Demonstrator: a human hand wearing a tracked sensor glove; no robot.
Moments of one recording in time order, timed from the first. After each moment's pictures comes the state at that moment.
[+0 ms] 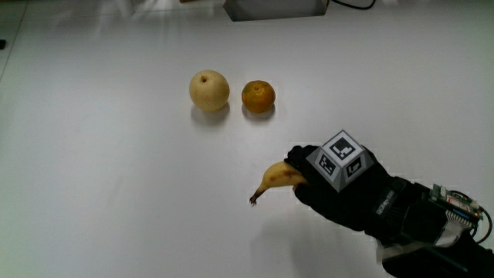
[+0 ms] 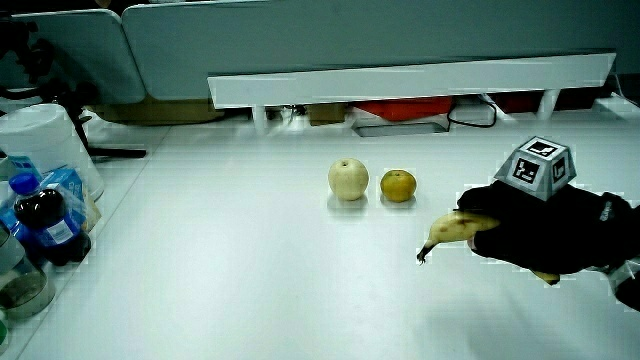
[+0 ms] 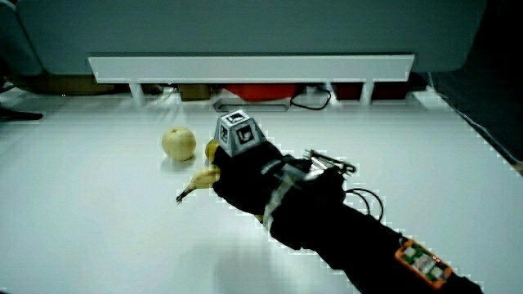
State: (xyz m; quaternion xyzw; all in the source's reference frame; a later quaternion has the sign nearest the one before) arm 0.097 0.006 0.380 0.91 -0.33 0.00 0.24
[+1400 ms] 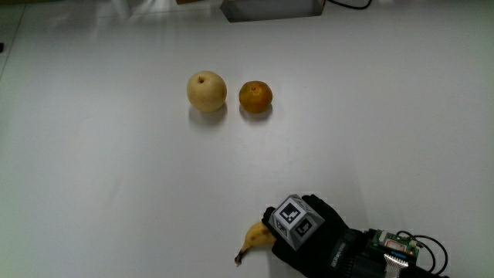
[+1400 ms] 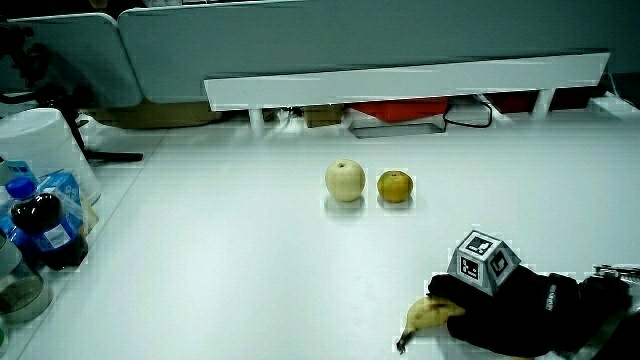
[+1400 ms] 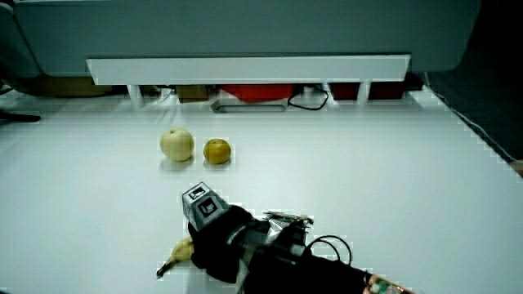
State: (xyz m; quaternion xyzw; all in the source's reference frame) arm 0.046 0.088 0.438 0.87 -0.38 -0.07 0.32
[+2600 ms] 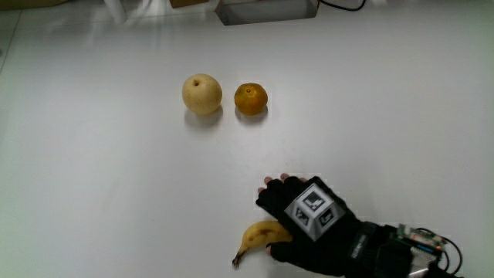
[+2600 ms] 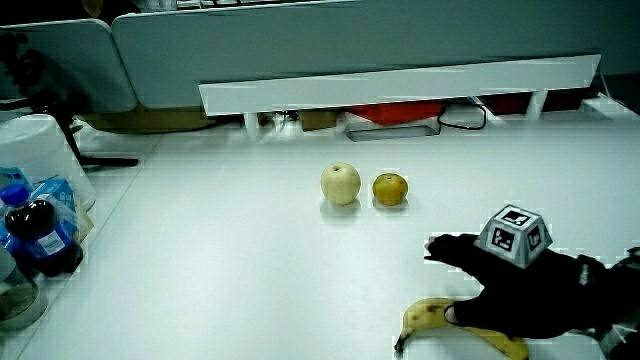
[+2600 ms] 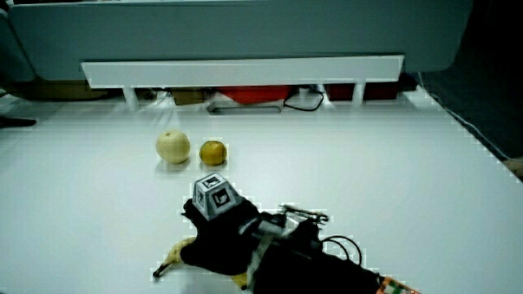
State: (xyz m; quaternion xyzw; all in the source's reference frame) arm 0.079 0.075 0.445 0.88 -0.34 0.01 0.32
